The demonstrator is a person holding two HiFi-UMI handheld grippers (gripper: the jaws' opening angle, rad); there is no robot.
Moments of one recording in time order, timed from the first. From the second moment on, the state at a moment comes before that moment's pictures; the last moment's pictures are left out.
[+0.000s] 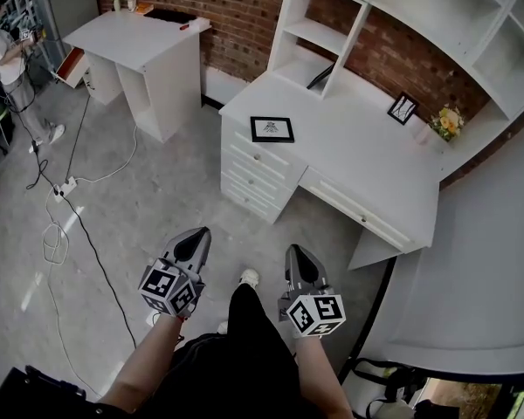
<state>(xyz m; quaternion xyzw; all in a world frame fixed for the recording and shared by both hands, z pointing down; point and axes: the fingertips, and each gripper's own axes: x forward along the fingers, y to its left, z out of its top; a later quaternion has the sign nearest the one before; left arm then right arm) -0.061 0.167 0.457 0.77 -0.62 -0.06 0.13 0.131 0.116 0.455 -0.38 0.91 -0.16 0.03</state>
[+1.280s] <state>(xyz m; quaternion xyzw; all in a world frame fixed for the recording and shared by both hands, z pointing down) -0.100 -0.037 0.469 0.77 -0.62 -0.05 0.14 0.049 -0.086 0.497 -0.34 0.91 -0.24 0.03</state>
